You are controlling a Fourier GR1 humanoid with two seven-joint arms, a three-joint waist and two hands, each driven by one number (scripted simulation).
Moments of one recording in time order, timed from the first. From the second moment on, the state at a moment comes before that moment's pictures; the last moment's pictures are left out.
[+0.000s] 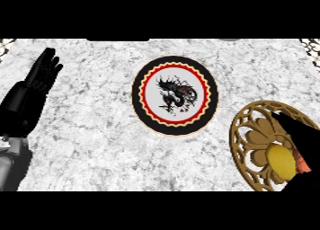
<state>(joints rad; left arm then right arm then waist) -0.26 0.39 -0.03 -1.63 0.15 0.05 0.12 -0.14 -0.88 0.42 -1.99 0.22 0.25 0.98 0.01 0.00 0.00</state>
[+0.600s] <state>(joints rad) -0.25 0.35 0.01 -1.62 0.12 0.01 0.11 -0.08 -0.75 0.41 -1.82 0.36 0.32 0.90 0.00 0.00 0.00</state>
